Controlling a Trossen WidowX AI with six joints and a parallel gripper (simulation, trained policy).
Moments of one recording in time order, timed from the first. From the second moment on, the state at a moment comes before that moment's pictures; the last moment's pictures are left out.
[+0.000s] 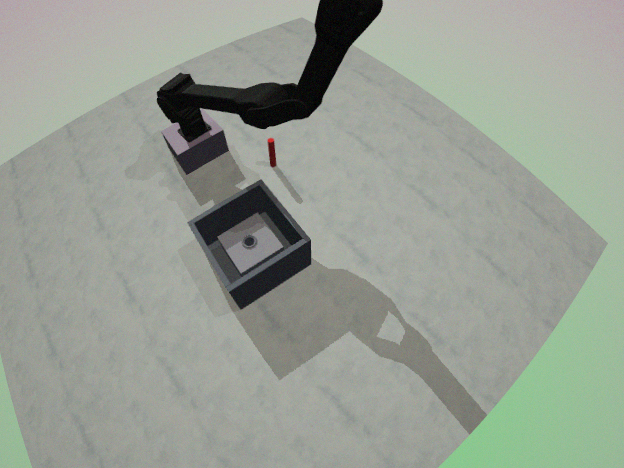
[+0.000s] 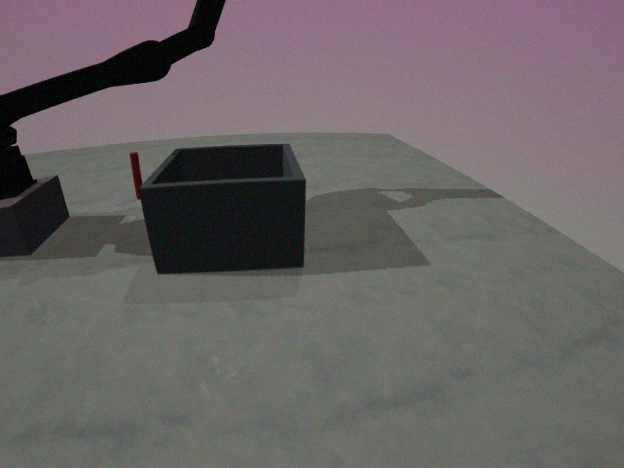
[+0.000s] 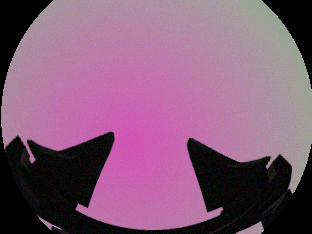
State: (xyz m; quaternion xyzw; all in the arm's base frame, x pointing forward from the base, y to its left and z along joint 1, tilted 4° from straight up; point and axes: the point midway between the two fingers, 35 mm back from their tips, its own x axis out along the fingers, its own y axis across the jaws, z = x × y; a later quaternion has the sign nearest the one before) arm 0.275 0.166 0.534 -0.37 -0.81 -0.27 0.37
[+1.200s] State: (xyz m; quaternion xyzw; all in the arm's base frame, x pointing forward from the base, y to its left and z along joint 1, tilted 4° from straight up) arm -0.021 0.096 0.487 0.11 -0.85 -0.48 0.18
